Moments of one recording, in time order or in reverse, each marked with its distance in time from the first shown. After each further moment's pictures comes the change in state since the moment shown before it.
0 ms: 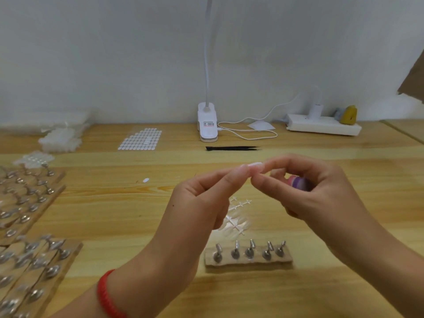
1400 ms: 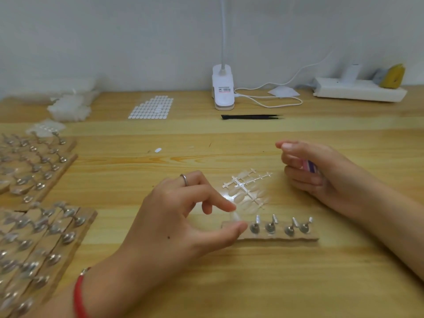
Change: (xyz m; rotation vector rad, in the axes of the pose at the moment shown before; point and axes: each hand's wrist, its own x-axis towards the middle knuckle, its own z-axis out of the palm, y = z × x) left_hand -0.032 -0.030 -0.052 0.894 0.024 0.254; right_hand 0.036 0.077 -0.015 0.469 -0.146 0.461
